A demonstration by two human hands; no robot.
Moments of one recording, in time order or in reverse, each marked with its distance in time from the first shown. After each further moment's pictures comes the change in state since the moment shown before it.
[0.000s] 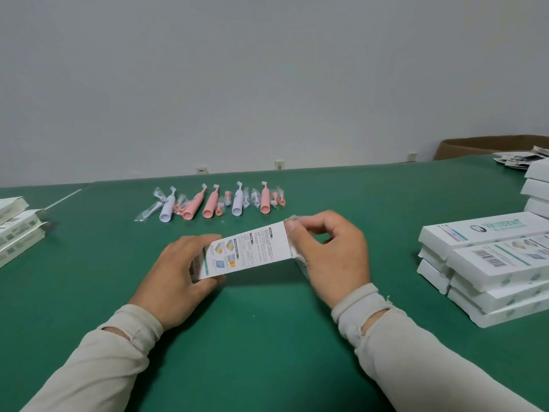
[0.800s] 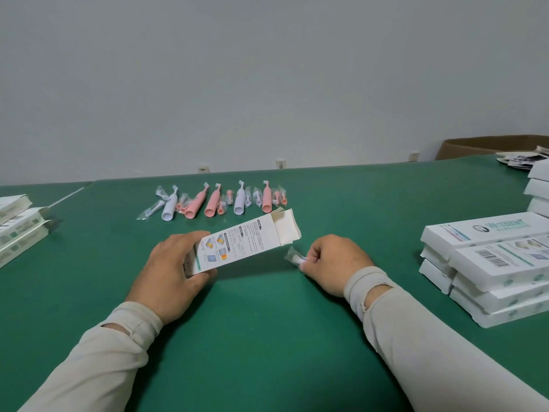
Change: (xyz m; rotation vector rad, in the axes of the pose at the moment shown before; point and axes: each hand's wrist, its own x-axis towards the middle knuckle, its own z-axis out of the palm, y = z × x) left_hand 0.001 -0.009 0.000 0.042 0.064 -0.121; right_hand 0.034 0.029 -0.014 -0.924 -0.545 0.149
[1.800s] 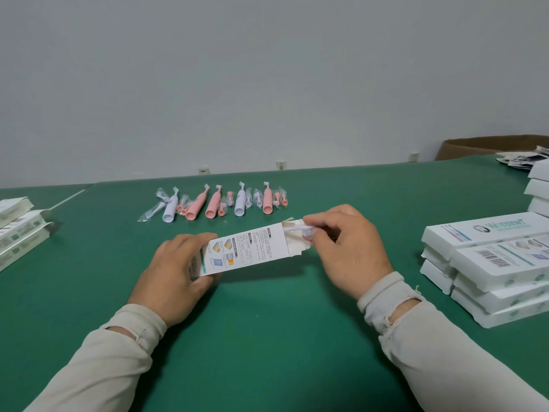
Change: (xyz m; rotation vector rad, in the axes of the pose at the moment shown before) left_hand -0.001 0.006 -0.001 0.093 -0.024 0.044; right_hand -0.025 -0.011 -0.016 0.600 0.447 -0.278
